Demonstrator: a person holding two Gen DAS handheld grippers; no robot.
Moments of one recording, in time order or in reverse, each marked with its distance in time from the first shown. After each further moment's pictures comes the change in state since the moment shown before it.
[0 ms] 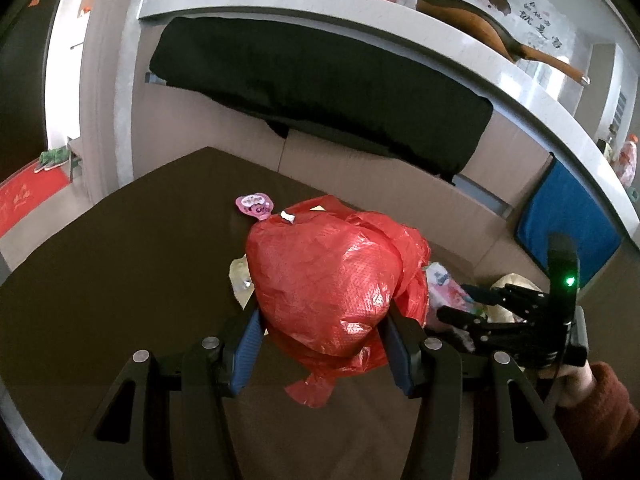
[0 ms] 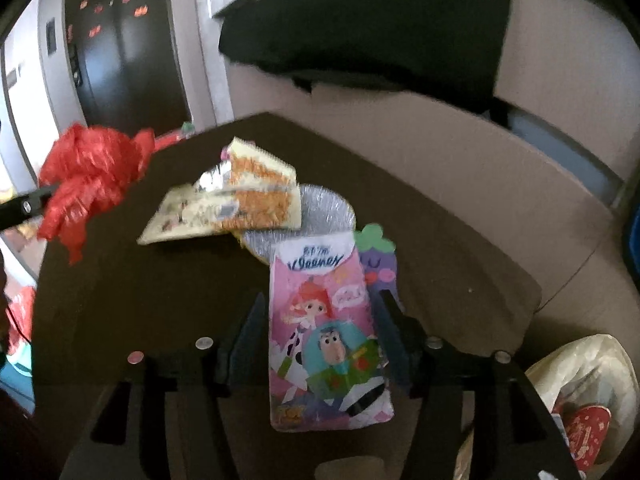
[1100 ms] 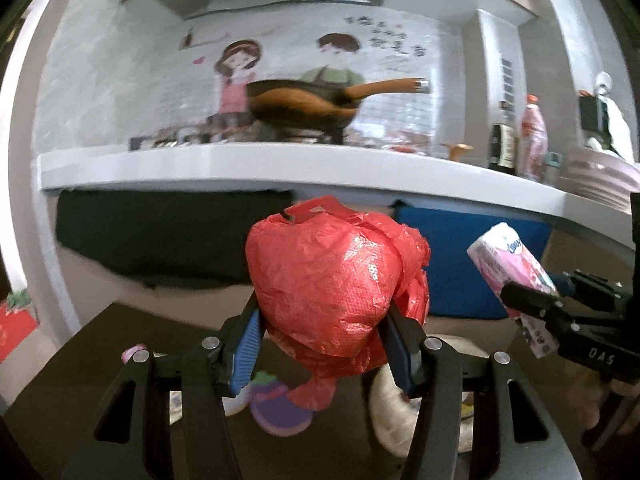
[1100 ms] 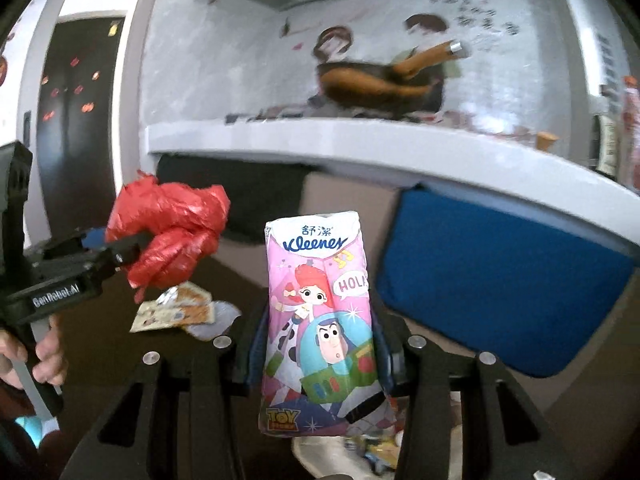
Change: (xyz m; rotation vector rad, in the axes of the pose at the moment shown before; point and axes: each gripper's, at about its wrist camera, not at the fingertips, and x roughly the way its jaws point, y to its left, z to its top) left arm -0.055 -0.240 0.033 0.359 -0.318 -0.151; right arm -0.278 -0.055 -0.043 0.176 -0.455 -0.333
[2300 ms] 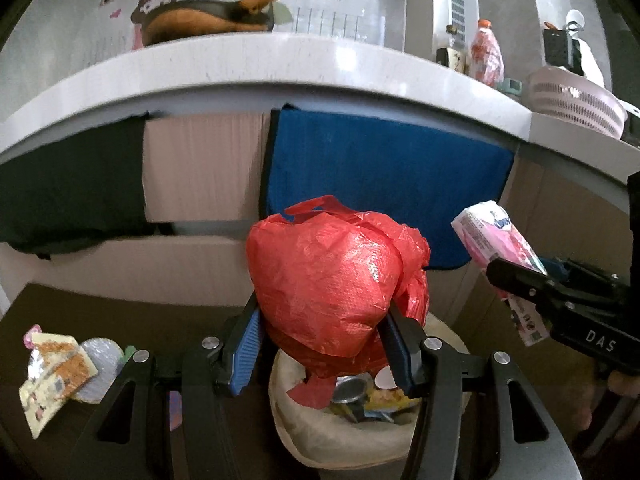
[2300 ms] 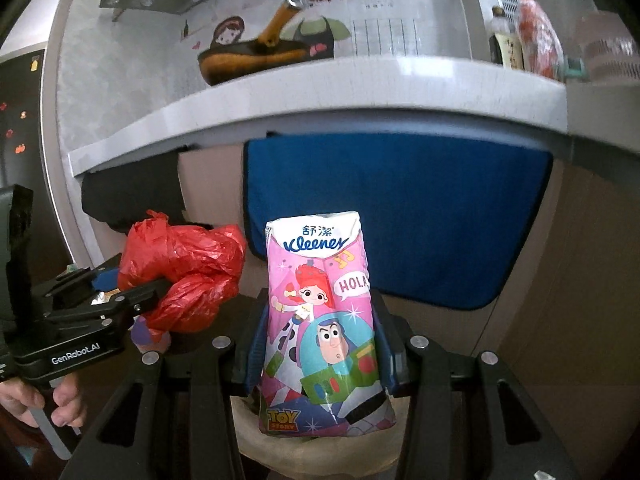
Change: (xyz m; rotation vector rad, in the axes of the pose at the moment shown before) left arm 0.112 -0.102 -0.046 0.040 0.214 -0.192; right arm 0.011 -0.102 -0.063 0.202 0.091 -0.166
